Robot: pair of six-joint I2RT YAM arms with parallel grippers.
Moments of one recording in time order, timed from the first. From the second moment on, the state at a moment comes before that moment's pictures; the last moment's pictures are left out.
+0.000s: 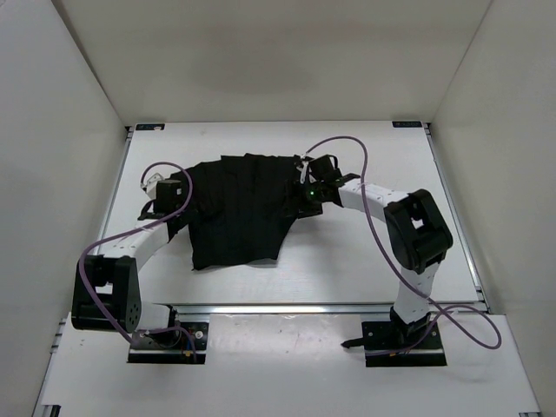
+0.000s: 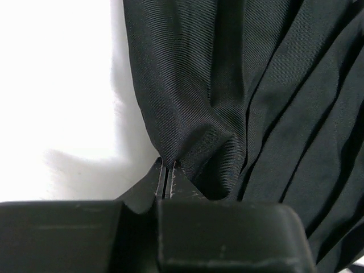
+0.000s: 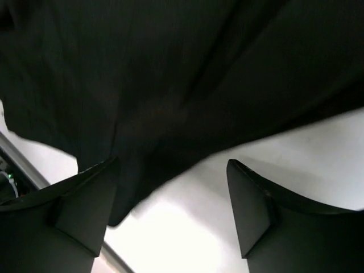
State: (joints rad) left arm -0.07 1.36 0.69 -0.12 -0.20 -0.73; right arm 0.50 1.87 1.22 -0.26 -0.45 0.39
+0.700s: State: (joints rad) left arm -0.11 1.36 0.67 -0.14 -0.15 -0.72; right arm 0.36 2.17 1.91 -0.63 -0.30 0.23
